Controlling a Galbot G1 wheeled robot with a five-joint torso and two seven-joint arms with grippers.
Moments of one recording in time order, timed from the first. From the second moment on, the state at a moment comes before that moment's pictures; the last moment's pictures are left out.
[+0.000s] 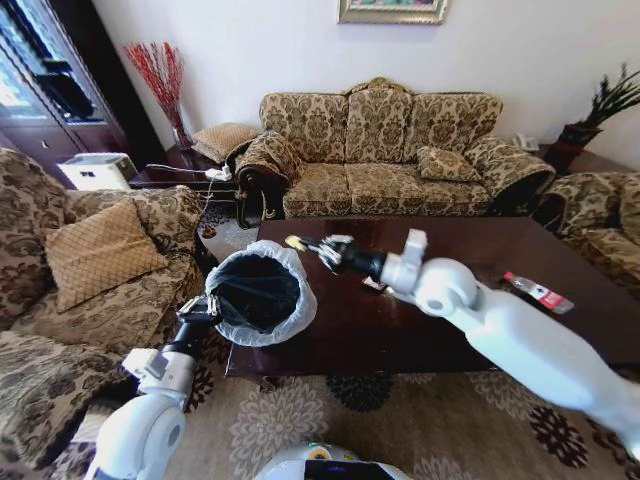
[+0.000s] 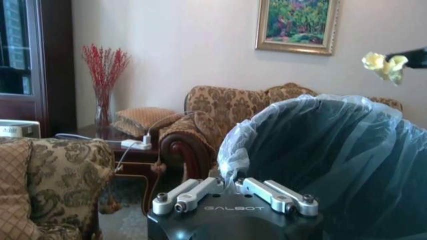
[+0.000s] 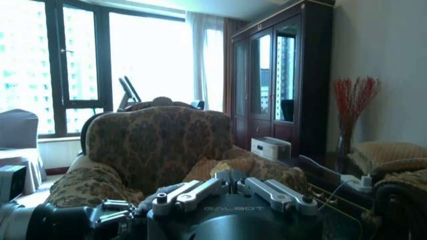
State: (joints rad) left arm 1.68 -1.30 -0.76 -2.43 -0.41 0.20 -0.04; right arm -0.17 0.74 -0.41 2.09 1.11 -0.26 -0.17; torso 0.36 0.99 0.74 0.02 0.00
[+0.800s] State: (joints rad) left arm 1.64 -1.16 -0.76 -2.49 -0.63 0.52 -0.19; right arm 0.04 0.87 -0.72 2.08 1.13 -0.35 0.04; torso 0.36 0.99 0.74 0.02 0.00
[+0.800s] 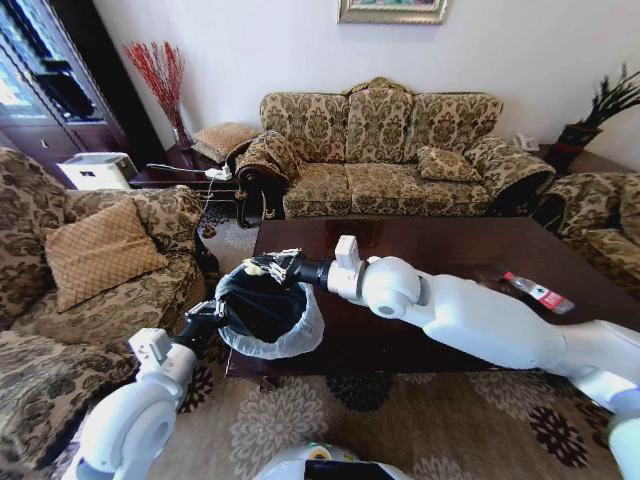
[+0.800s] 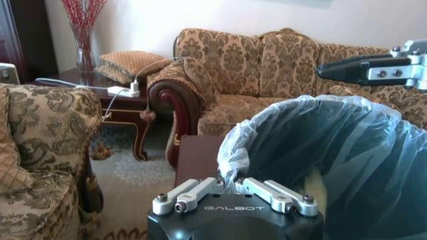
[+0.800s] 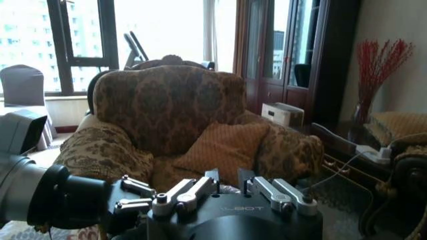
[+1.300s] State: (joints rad) left arm 1.61 -1.16 -0.76 -2.45 -0.62 0.46 -0.16; right arm -0.16 0.74 -0.39 2.08 1.15 -0.38 0.25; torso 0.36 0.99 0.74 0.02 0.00
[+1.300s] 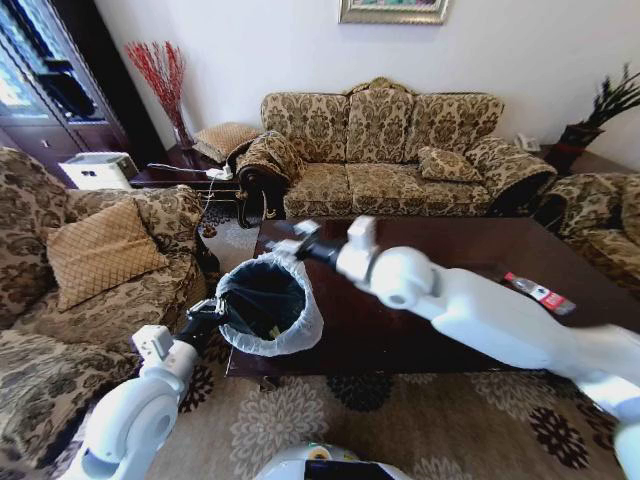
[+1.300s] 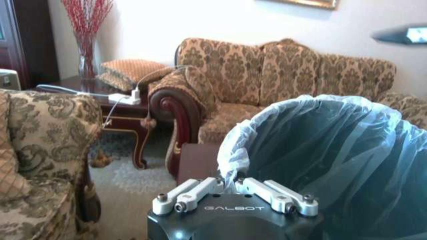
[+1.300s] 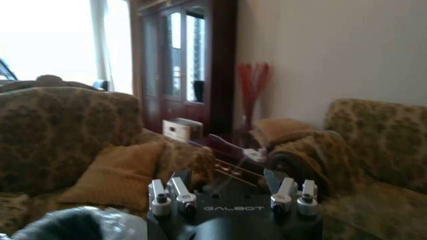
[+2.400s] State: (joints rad) left arm 1.65 -1.20 -0.78 -2.48 -0.59 0.42 -0.14; right arm -0.95 0.69 0.14 1.91 0.68 -0.24 0.19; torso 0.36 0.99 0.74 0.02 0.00
